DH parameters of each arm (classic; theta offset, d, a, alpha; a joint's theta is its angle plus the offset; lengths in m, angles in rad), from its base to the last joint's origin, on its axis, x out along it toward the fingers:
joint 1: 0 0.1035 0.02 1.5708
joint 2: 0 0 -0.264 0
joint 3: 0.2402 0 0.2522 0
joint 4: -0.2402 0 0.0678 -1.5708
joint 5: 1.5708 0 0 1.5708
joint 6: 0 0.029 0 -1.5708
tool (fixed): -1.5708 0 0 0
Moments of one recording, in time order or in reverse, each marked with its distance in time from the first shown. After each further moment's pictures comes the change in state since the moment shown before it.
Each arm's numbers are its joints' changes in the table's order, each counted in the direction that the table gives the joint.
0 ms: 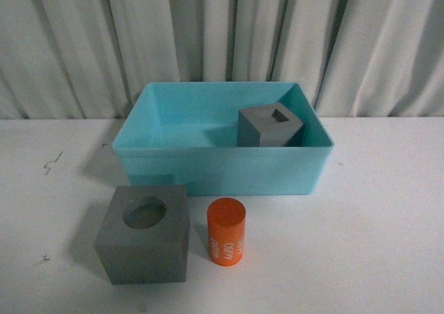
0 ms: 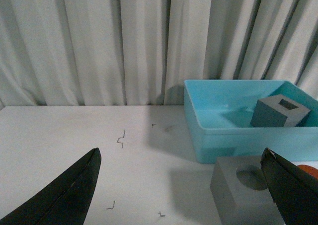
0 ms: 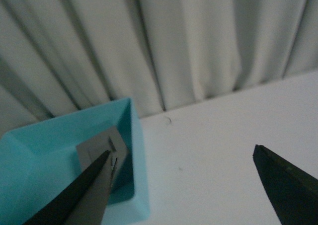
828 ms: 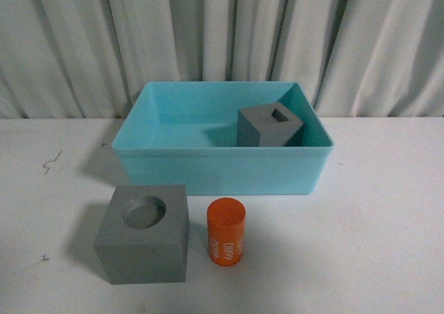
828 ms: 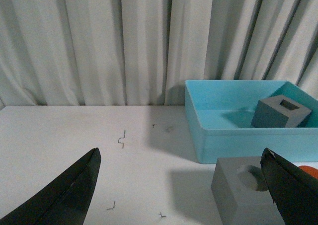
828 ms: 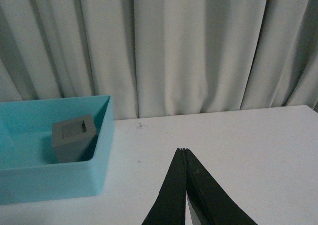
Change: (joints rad) left arm 0.000 0.000 0.000 0.000 0.002 0.000; right arm -0.150 0.372 -0.480 0.313 0.180 -0.260
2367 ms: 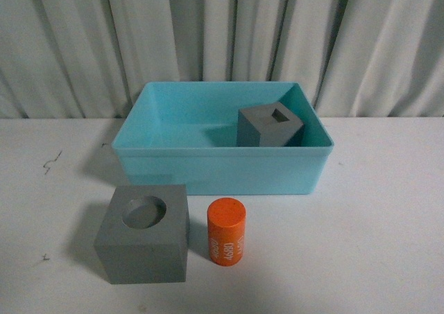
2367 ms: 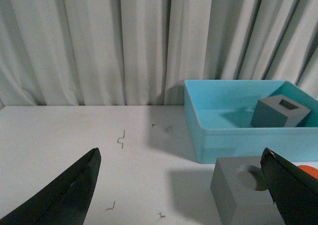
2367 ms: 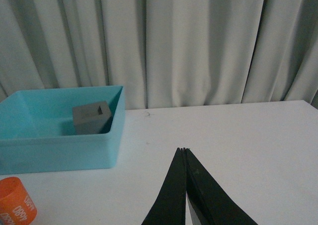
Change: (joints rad) left arm 0.000 0.000 0.000 0.000 -0.001 0.000; right arm 0.005 0.759 -0.154 -0.586 0.012 0.000
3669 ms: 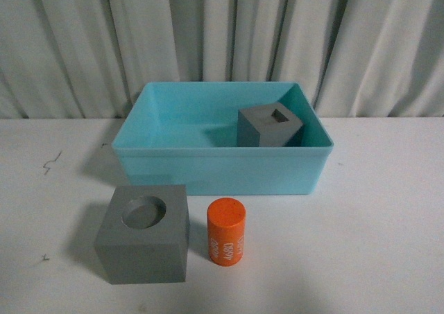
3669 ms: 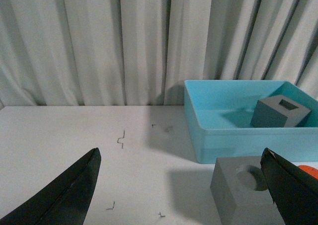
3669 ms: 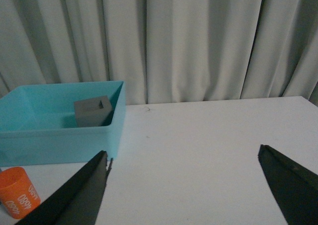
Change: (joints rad) left arm 0.000 0.000 0.000 0.000 0.000 0.000; right arm 0.000 0.225 0.000 -0.235 0.000 -0.003
